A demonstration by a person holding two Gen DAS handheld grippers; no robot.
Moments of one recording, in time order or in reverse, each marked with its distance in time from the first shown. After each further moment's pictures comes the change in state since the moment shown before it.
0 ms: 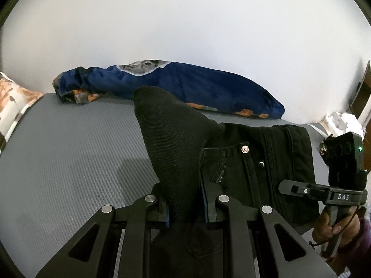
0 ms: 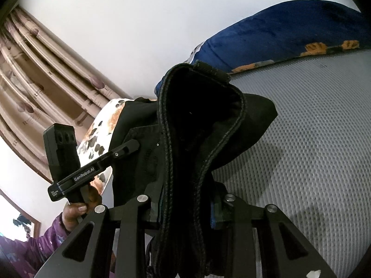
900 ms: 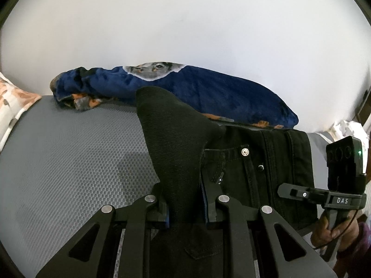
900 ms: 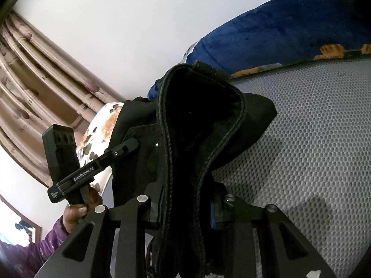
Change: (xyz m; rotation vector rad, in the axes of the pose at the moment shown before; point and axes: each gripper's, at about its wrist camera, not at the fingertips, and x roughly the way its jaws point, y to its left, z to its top) left arm 0.042 0.035 0.029 -0.027 -0.005 0.014; right arm 0.003 -0.005 0.006 0.024 0.009 0.002
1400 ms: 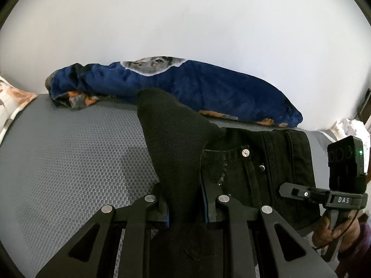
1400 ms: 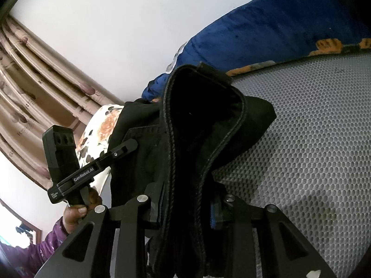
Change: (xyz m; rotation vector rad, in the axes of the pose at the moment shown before) left arm 0.019 0.004 0.006 0.003 0.022 0.005; right arm 0.001 -0.006 0.000 0.024 0.001 -0.010
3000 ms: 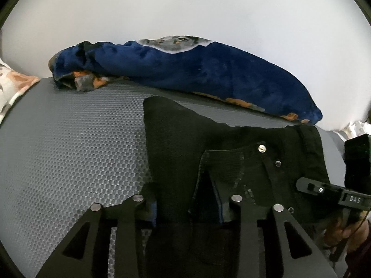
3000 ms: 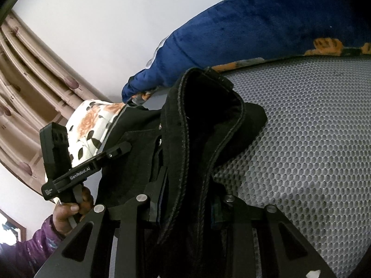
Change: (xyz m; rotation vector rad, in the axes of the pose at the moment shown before) left arm 0.041 0.033 -0.013 -0.043 0.034 0.066; right arm 0.044 0.005 0.018 -0.046 0.019 -0.102
